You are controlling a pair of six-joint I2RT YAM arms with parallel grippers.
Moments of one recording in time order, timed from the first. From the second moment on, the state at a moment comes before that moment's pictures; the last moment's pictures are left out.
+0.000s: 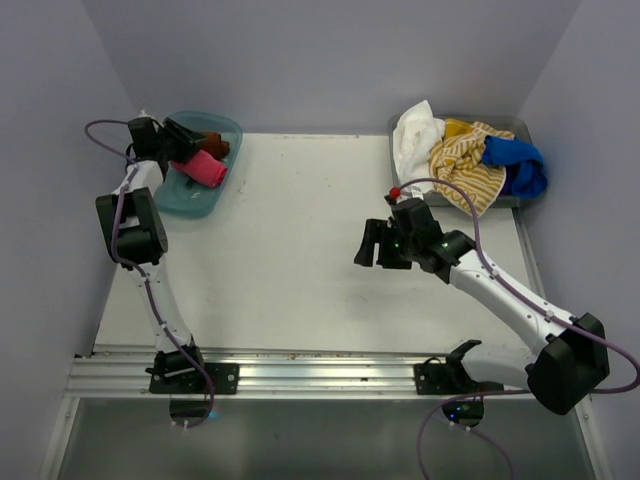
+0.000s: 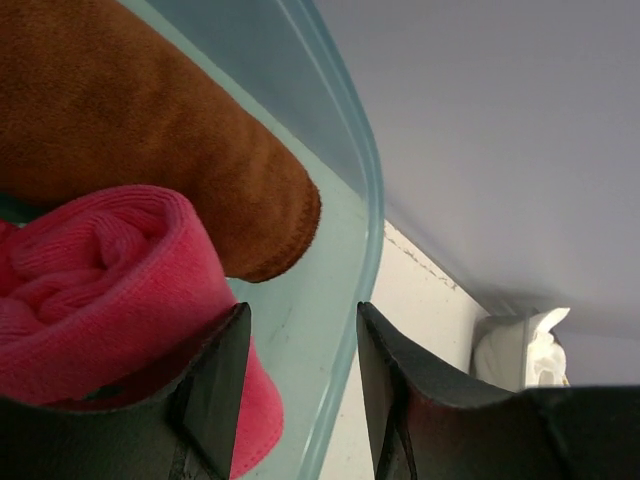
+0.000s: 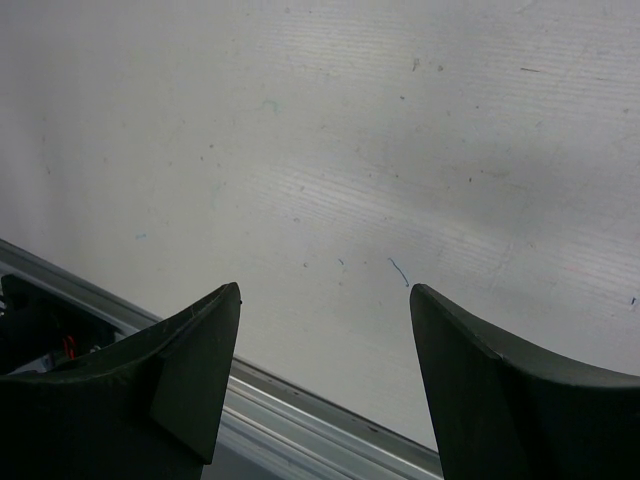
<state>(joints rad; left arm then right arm) 0.26 2.26 1.78 0.04 0.47 -0.83 0.58 1.20 0.93 -0.57 -0.09 0.60</state>
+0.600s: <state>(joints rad) 0.31 2.29 1.73 0.07 0.36 -0.86 0.58 1.21 0.93 -0.57 -0.07 0.60</state>
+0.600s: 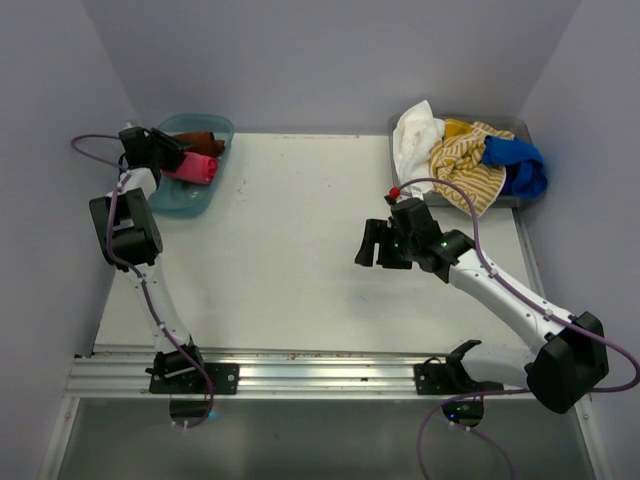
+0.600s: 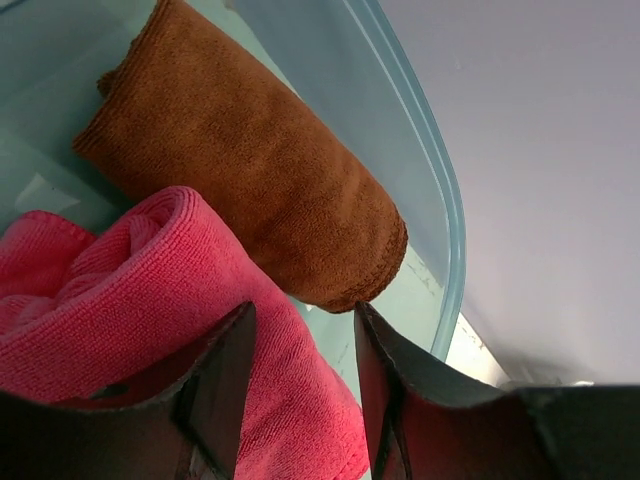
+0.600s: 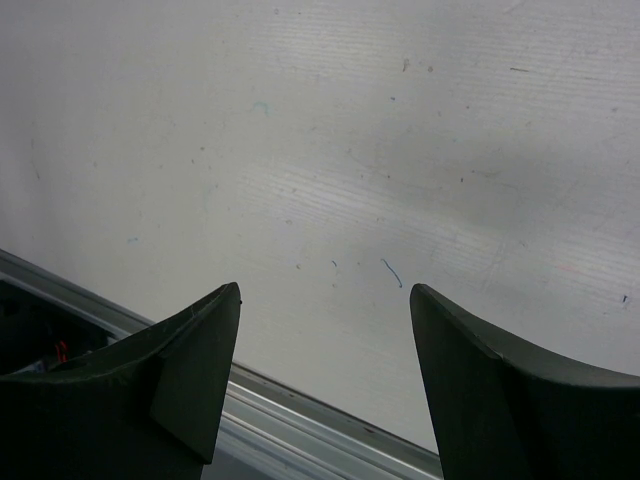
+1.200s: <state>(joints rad) 0.32 2.27 1.70 0.10 0.28 -0.89 0.58 1.20 0.93 -0.58 -0.07 0.60</state>
